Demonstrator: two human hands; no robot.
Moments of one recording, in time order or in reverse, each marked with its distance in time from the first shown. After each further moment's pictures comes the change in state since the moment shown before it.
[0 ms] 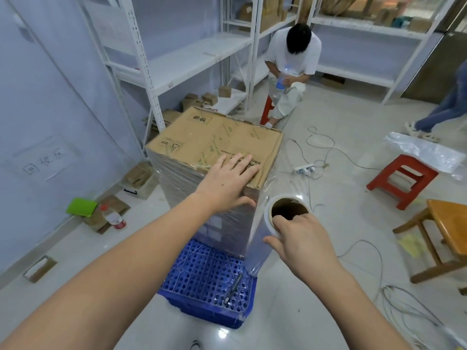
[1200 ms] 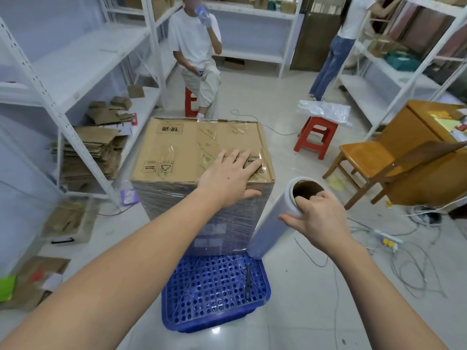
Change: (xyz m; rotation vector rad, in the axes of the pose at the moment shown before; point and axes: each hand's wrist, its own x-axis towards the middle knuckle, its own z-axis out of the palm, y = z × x) left_hand 0.027 -0.062 0.007 -0.074 0.057 0.403; right_hand 0.024 -0.060 0.012 -0.179 0.130 0.443
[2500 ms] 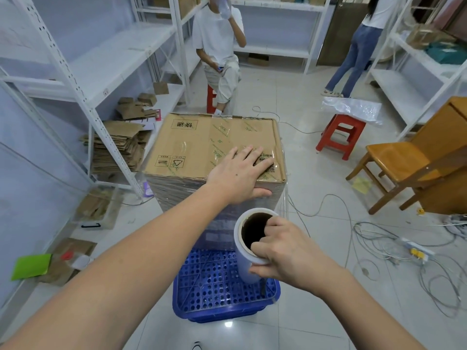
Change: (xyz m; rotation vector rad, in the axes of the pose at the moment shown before) left_hand -0.004 0.004 -0.001 -0.016 -0.005 -0.019; right_hand -0.018 -0.068 -0.014 0.224 -0.115 -0.699
